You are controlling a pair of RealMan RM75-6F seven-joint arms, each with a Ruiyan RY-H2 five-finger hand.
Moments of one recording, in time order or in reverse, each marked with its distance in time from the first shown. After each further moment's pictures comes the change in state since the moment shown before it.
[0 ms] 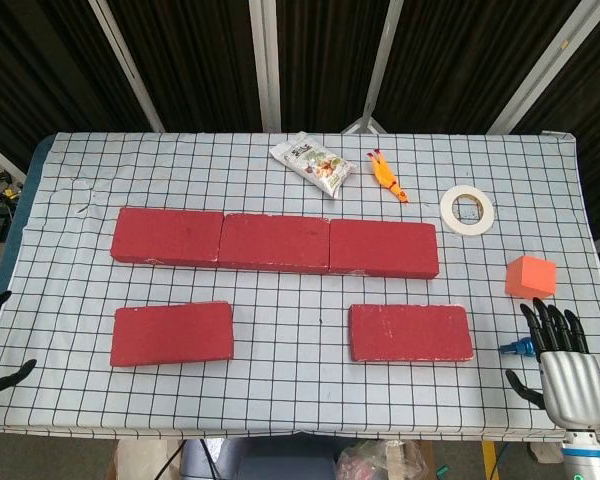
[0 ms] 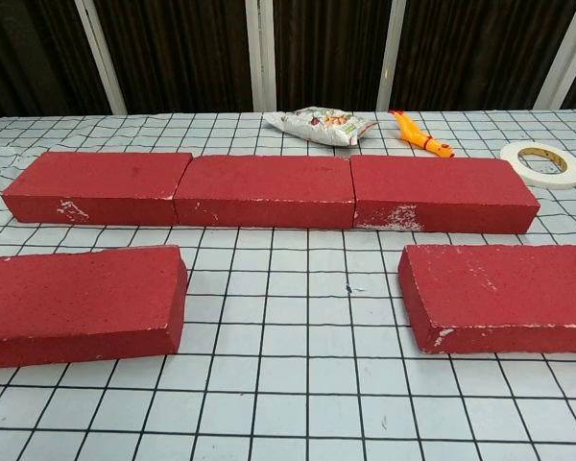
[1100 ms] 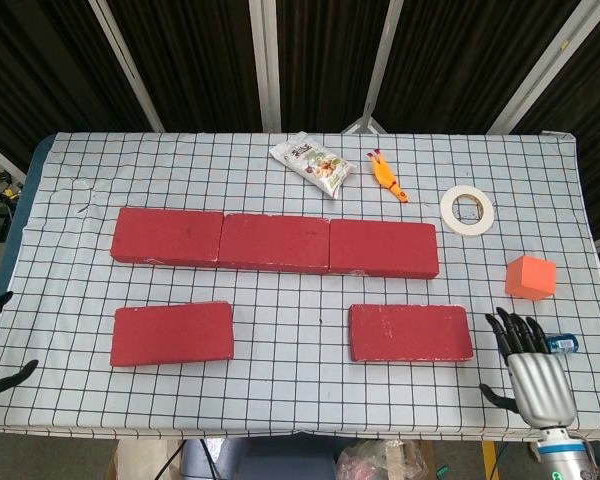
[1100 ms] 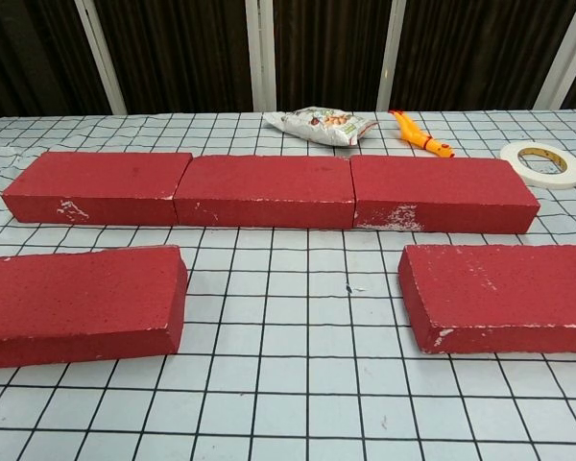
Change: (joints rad) left arm 0.001 -0.007 -0.001 -0.008 -0.006 0.001 0.017; right arm 0.049 0.024 -0.029 -0.116 0.041 -0.152 -0.068
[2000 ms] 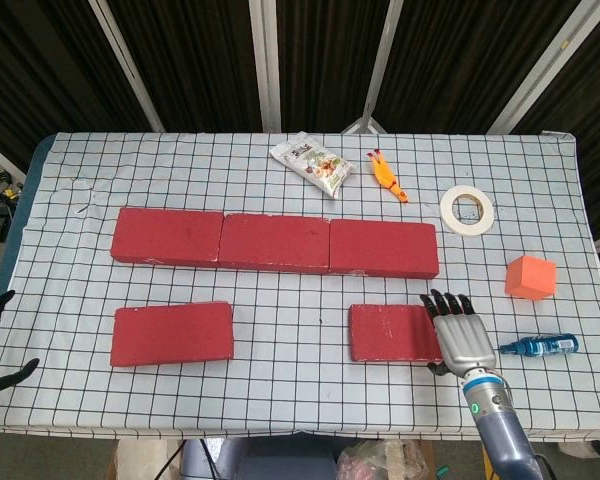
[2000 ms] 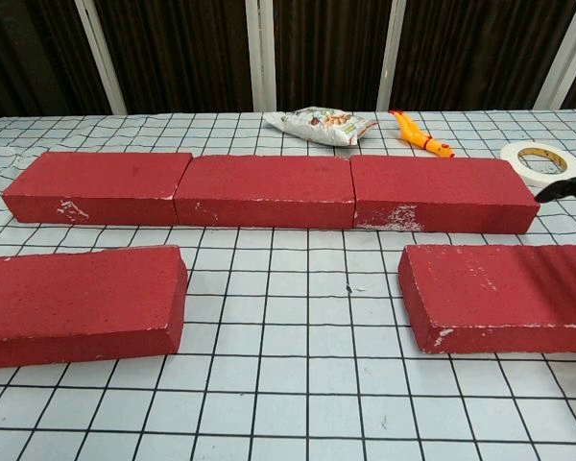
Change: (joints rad) left arm -0.010 0.002 -0.004 0.000 -0.018 -0.021 -0.003; right arm 0.428 -0.092 0.161 -0.317 0.838 -0.150 -0.636
